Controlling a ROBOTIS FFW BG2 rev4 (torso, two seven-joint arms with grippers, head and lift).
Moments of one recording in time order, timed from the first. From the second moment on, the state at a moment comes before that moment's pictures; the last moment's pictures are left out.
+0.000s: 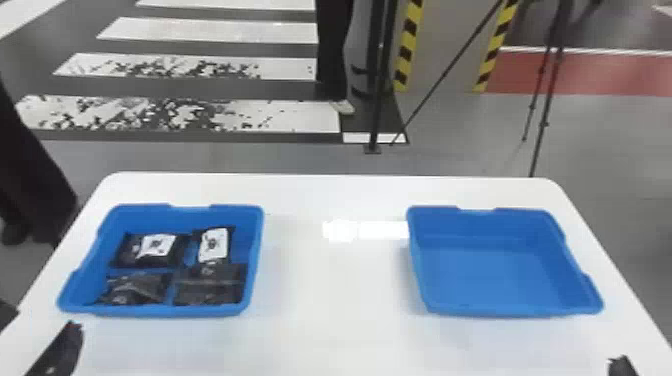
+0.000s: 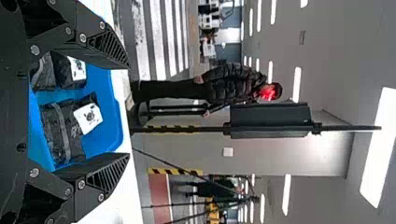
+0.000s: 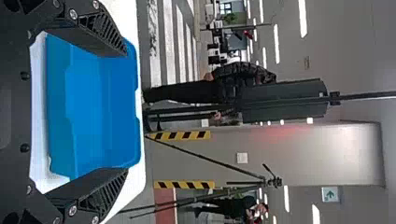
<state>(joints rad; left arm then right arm) 0.91 0.04 0.47 -2.17 0.35 -0.24 -0.61 1.00 0.00 -0.39 -2.11 -0.39 -0.34 0.40</state>
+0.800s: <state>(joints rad) 1.00 0.01 0.44 -2.21 0.36 -0.26 -0.58 1.02 0.00 -0.40 -2.09 -0.37 -0.40 0.39</state>
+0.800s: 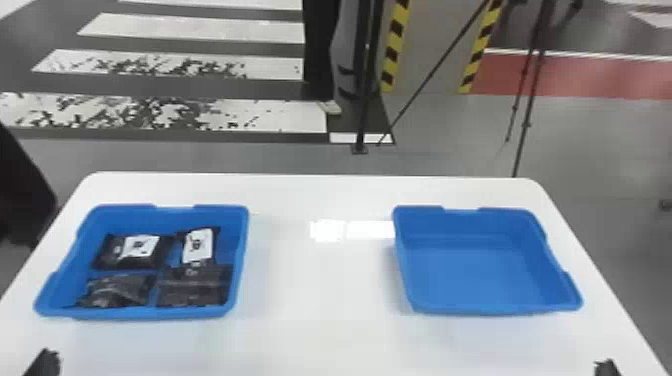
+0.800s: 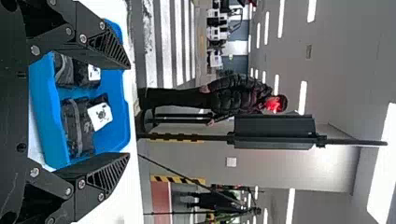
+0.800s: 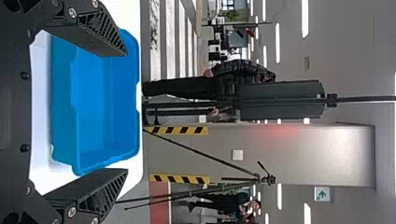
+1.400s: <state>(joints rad) 0.99 0.01 0.43 -2.21 0.36 -0.24 -0.58 1.00 0.00 -0.39 -2.09 -0.34 -0.40 0.39</state>
